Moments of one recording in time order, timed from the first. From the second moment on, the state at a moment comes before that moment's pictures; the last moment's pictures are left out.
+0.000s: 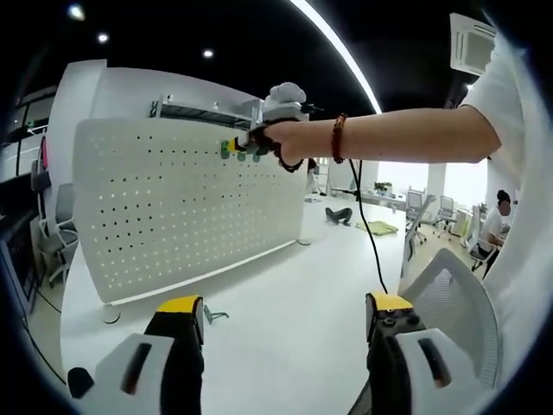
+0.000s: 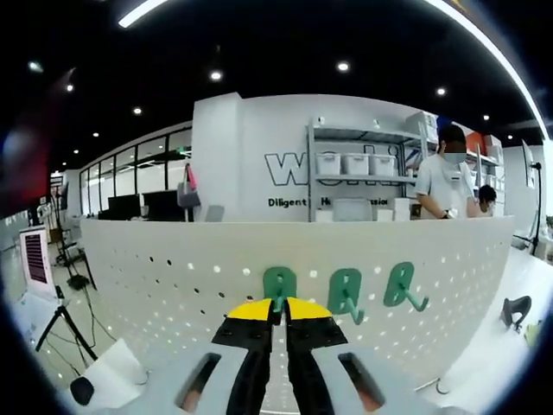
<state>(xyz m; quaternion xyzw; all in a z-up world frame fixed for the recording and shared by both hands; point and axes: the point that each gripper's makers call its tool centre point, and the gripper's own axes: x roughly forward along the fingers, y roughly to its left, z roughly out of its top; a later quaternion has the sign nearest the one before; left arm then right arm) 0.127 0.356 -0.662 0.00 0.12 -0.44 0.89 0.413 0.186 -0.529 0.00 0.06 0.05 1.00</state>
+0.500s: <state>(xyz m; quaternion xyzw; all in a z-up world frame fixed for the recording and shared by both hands) 0.125 0.355 -0.657 -0.01 0.12 -0.43 0.89 0.409 0.191 -0.532 -0.01 0.07 0.07 1.00</state>
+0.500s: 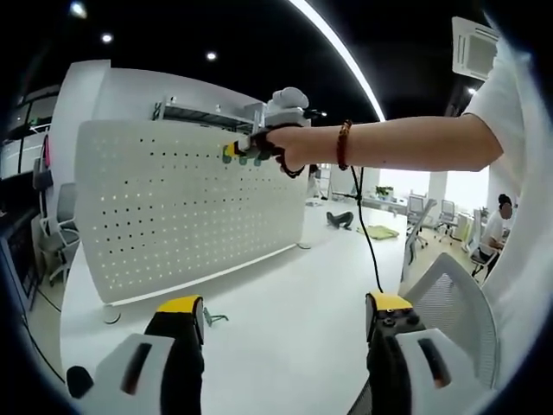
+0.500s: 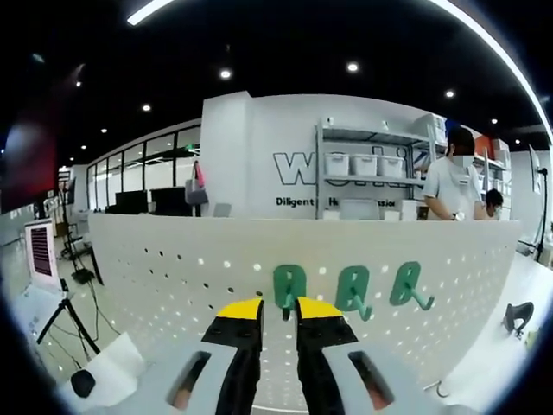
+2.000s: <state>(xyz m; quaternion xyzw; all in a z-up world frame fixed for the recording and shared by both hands) 0.089 0.319 -0.618 -0.13 0.08 -0.44 0.89 0.347 0.183 -0.532 0.00 0.04 0.11 0.99</state>
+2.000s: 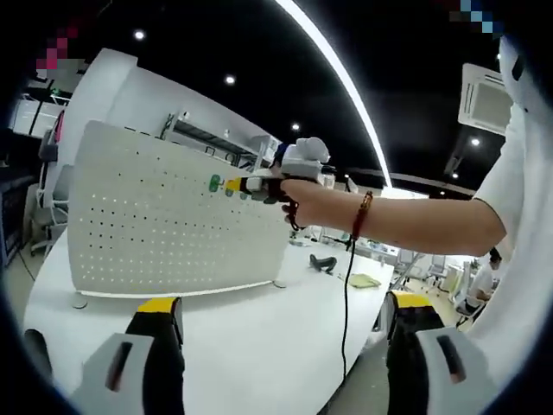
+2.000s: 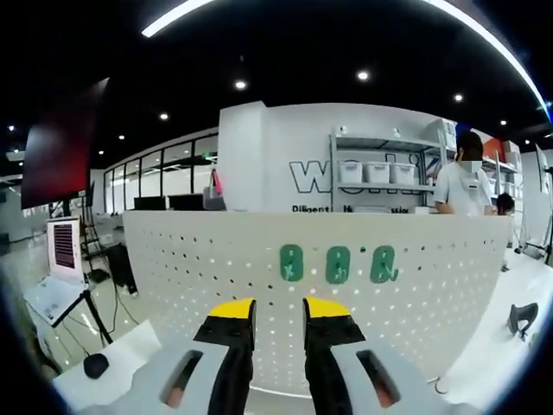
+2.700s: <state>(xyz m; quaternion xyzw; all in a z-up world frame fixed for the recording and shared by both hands) 0.083 0.318 -0.630 -0.03 0.06 -0.41 0.91 0.308 0.203 -0.589 -0.01 0.08 0.18 0.98</state>
